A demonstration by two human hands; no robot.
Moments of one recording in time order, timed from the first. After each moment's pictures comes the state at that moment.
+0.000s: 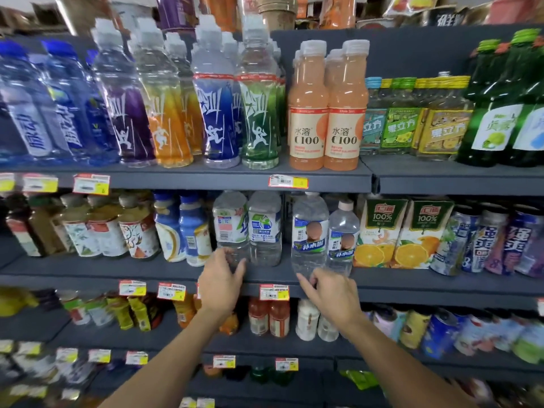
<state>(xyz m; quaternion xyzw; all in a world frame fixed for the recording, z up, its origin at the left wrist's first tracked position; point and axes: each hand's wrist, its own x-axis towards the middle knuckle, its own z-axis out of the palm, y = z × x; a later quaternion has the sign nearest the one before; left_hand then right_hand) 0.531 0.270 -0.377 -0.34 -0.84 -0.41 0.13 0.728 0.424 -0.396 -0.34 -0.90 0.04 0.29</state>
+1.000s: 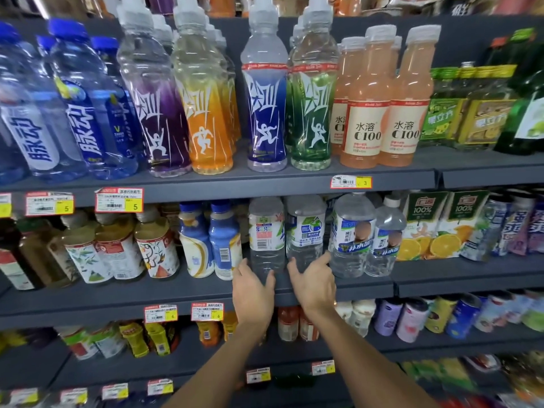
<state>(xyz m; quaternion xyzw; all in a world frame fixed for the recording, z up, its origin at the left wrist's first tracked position) 0.488 0.262 -0.388 -0.31 -0.83 -0.46 -0.01 0.574 0.343 -0.375 -0.61 -0.70 0.21 0.33</state>
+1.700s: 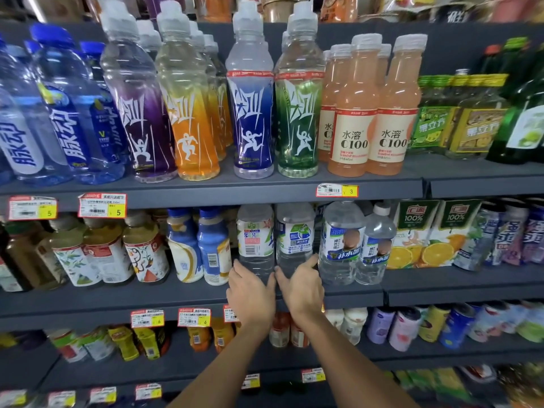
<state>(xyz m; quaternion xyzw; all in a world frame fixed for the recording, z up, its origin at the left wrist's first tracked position) 0.505 0.293 -0.389 -0.27 -0.90 -0.35 0.05 0.574 0.353 -0.374 -0.58 -0.72 0.23 0.29</state>
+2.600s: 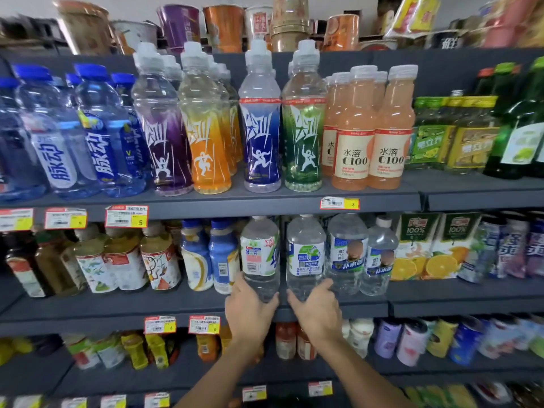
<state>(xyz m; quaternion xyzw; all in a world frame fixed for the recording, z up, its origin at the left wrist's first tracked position) 0.486 0.262 -0.392 -0.35 -0.86 -0.37 0.06 0.609 0.339 -0.382 -0.56 -0.74 0.21 0.29</state>
